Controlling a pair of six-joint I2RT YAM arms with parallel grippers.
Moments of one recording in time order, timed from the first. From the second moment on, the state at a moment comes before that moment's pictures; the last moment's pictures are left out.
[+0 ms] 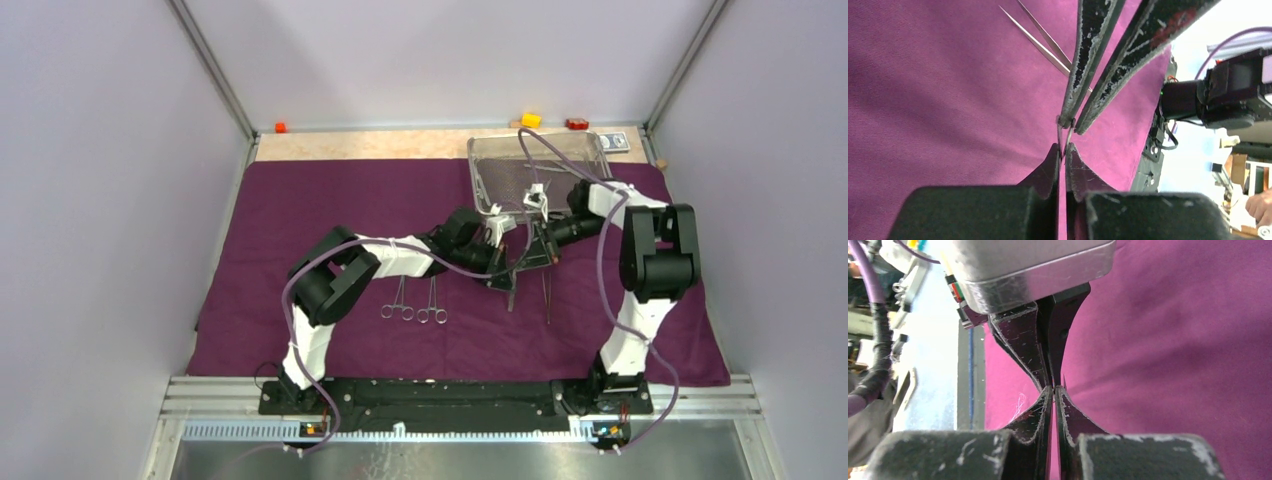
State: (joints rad) left arm -0.84 2.03 1.18 0.25 0.73 -0.49; right arm 0.04 1.93 1.25 -1.27 -1.19 -1.20
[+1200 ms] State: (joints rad) left arm -1.09 2.15 1.79 -0.58 -0.01 -0.77; right arm -0.19 1.39 0.95 -0.50 -0.73 -0.25
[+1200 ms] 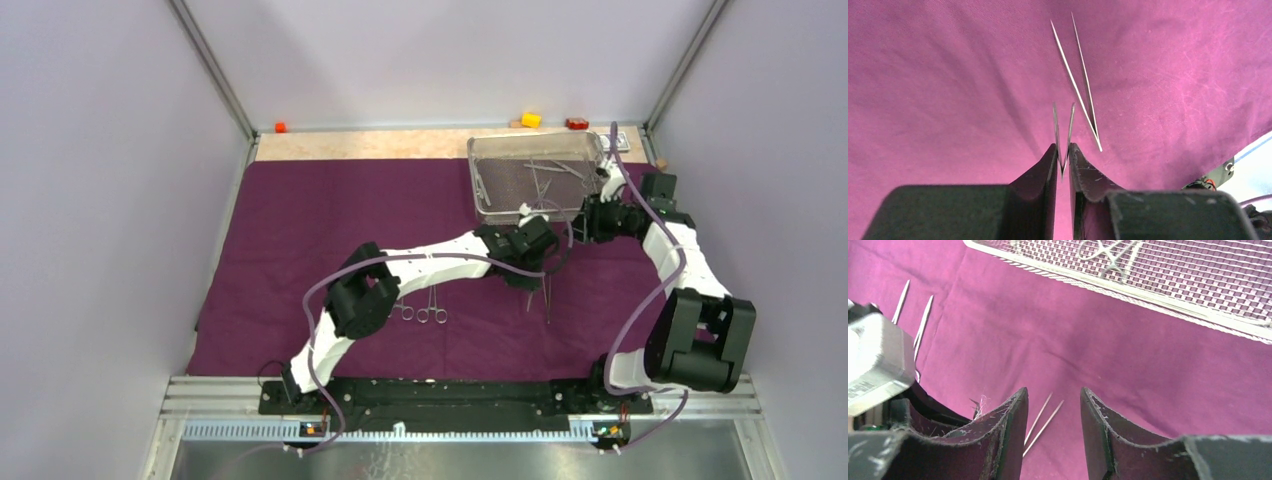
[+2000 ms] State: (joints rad) left arm -1.15 2.26 1.90 -0.70 -0.01 -0.98; right arm -0.27 1.31 0.91 -0.48 -0.74 -0.24
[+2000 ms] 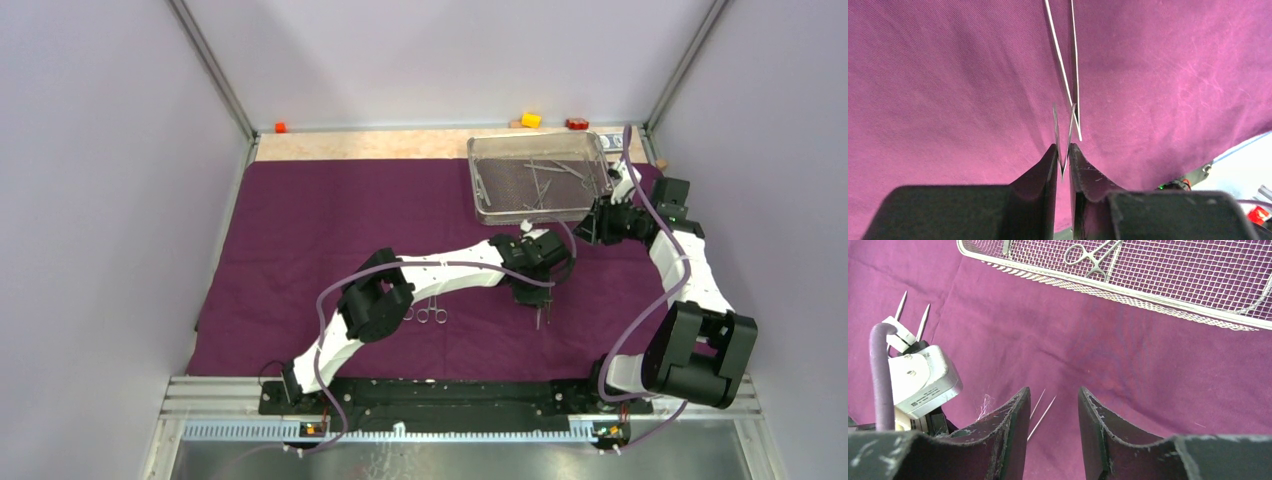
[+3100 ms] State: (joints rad) left arm -1.08 2.30 1.91 -0.69 0.09 -1.05; right arm -0.27 1.35 0.91 -0.48 -0.77 -0.25
